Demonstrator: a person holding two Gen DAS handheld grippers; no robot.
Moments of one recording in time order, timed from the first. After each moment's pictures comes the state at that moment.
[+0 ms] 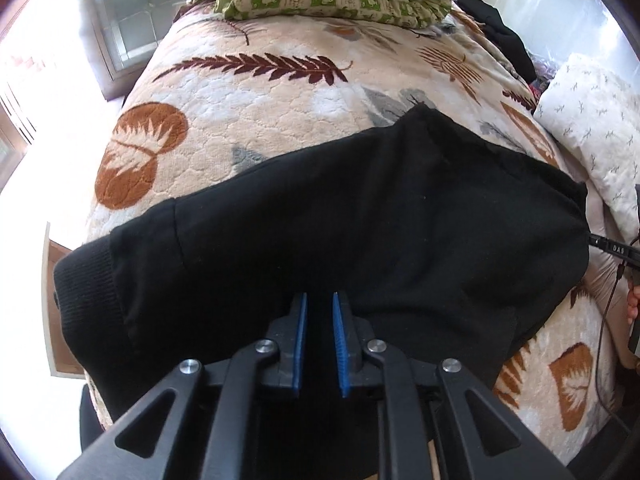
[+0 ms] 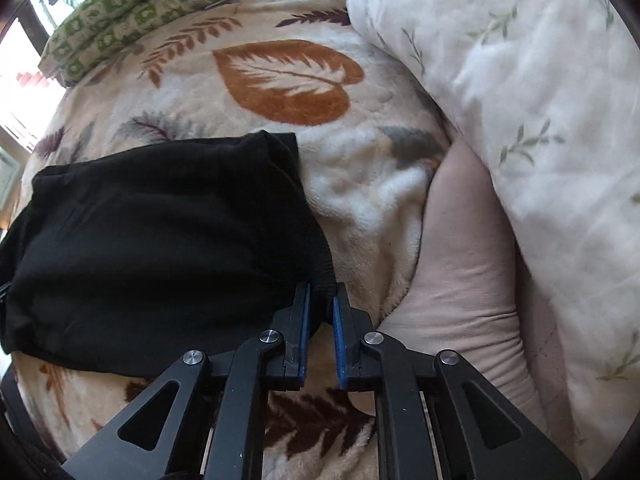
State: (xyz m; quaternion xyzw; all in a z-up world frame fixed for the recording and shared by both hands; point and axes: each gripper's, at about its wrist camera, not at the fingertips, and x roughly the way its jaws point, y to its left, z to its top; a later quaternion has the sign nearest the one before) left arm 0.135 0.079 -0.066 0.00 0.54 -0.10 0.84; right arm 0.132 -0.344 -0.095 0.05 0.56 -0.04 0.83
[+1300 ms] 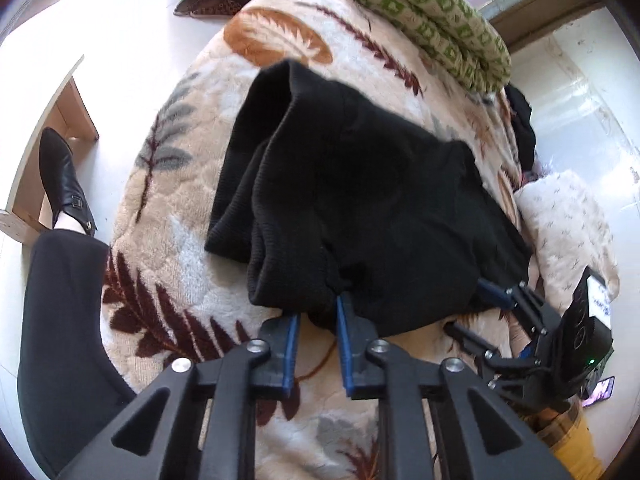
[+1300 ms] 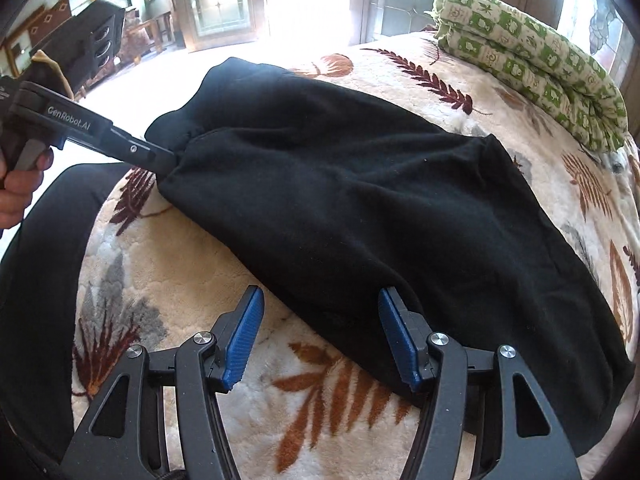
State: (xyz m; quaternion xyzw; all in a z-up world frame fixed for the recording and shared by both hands) left arm 0.048 0.200 -0.074 -0.25 0.56 -0.09 0.79; right arm 0.057 -0.043 -0.080 -0.20 0.45 0.35 0.80
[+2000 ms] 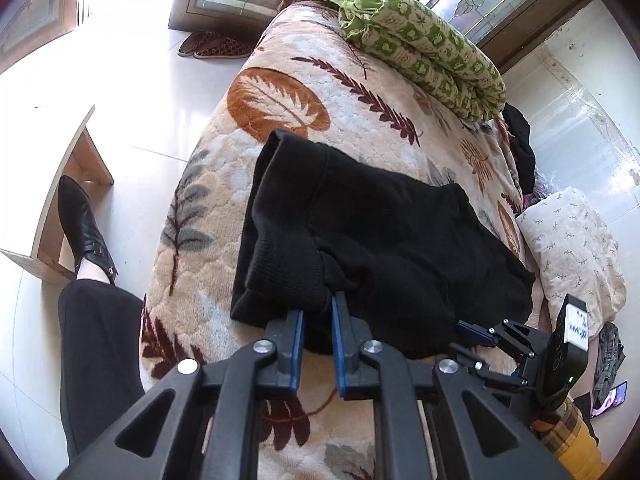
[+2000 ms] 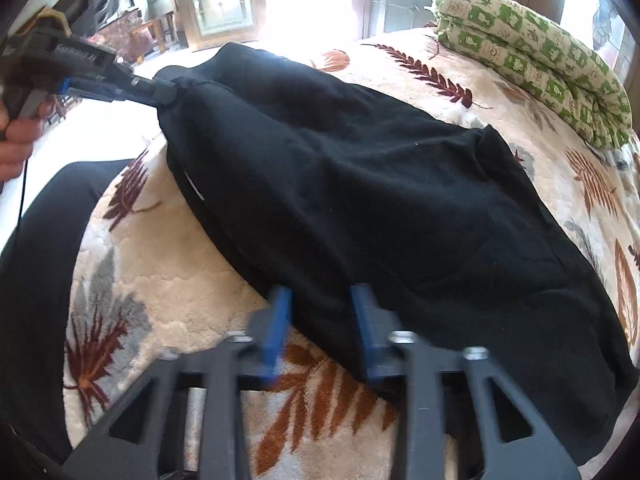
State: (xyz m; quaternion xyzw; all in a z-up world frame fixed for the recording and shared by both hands) left arm 0.064 0.215 -0.041 -0.23 0.52 -0.07 0.82; right arm 0.067 -0.049 -0.085 -0.19 0.45 0.35 0.80
